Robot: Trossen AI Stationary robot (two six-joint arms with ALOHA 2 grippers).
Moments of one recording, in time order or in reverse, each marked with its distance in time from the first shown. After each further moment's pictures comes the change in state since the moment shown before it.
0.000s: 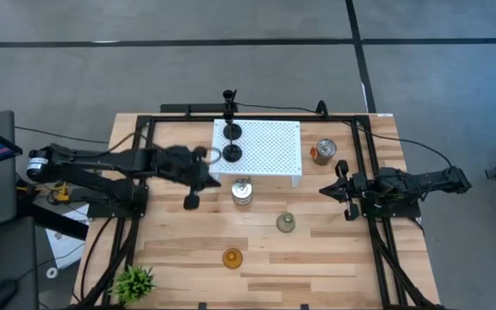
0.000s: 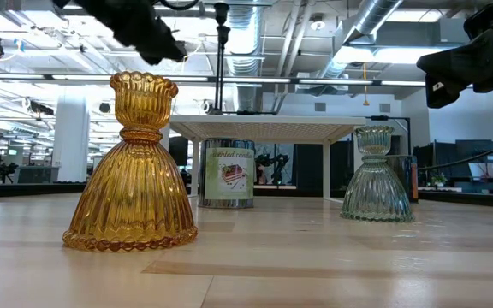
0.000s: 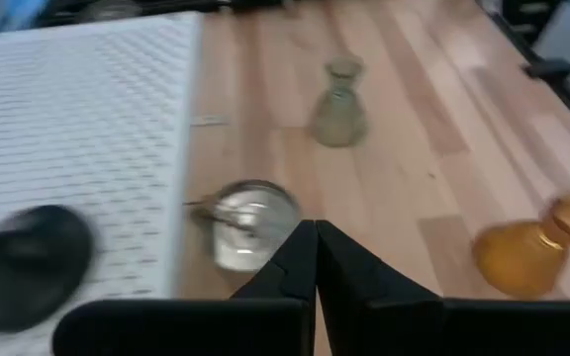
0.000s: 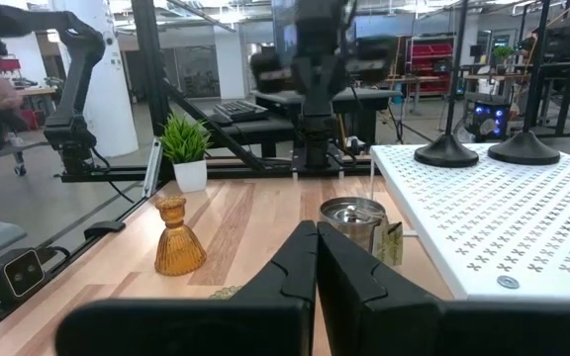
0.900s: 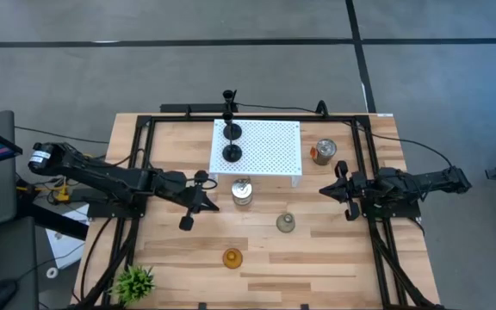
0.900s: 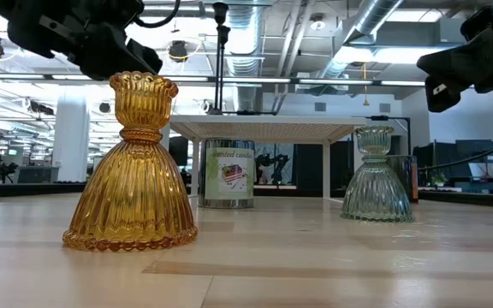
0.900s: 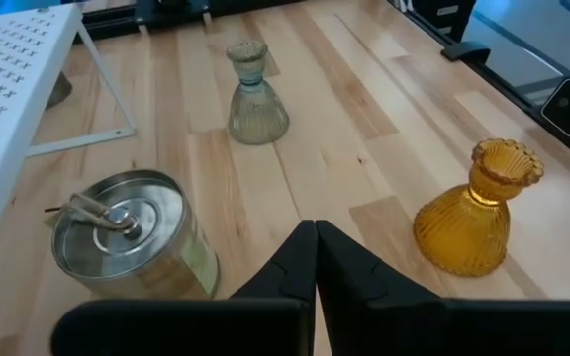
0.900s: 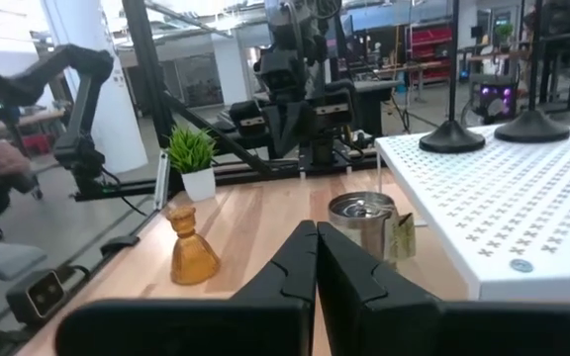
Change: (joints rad) left arm -0.162 0.000 -0.316 0.425 -0.003 -0.016; right arm 0.000 0.000 0.000 0.000 0.000 0.100
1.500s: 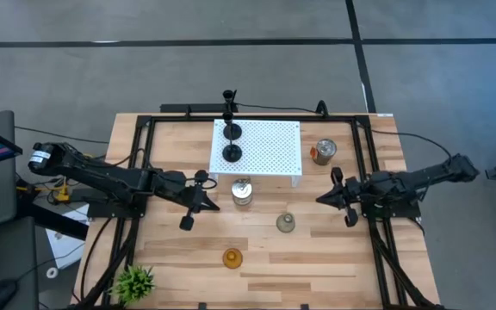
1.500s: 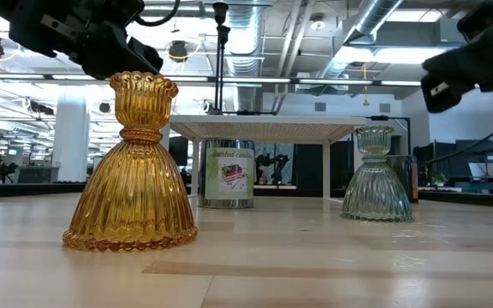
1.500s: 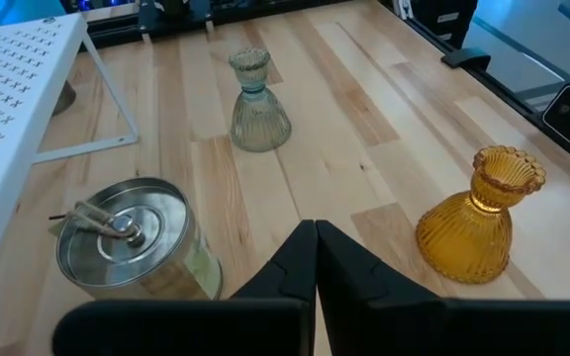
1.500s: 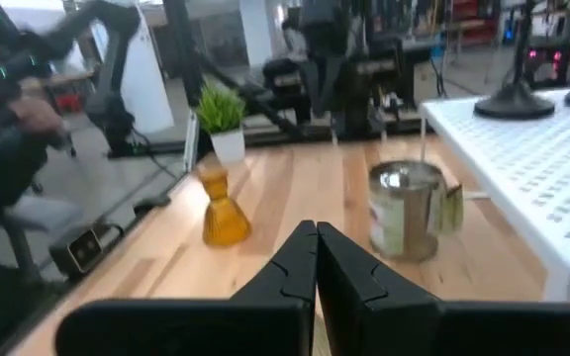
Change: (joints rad) left arm 0.000 0.000 -0.001 0.019 0.000 0.003; right arm 0.100 0.235 0.036 0.102 0.006 -0.007
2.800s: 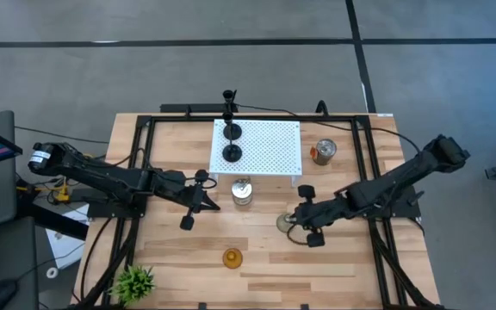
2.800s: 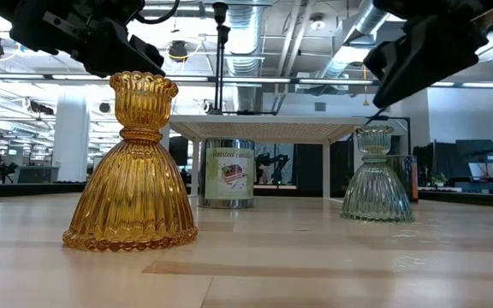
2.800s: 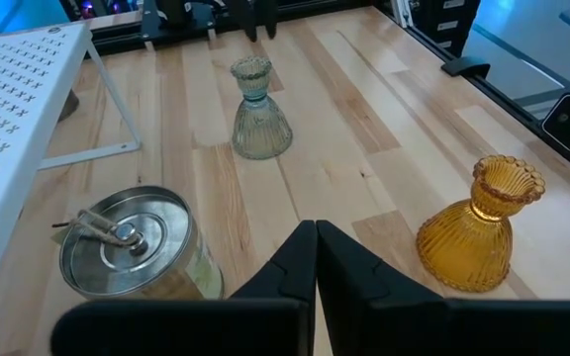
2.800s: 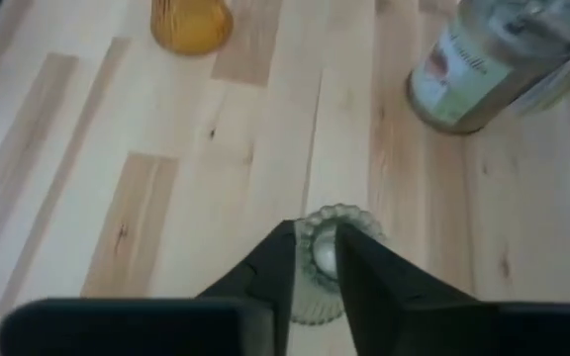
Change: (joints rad) left arm 0.000 0.000 0.001 0.016 0.000 -0.003; right arm 0.155 1.071 0.729 -0.461 0.144 0.026
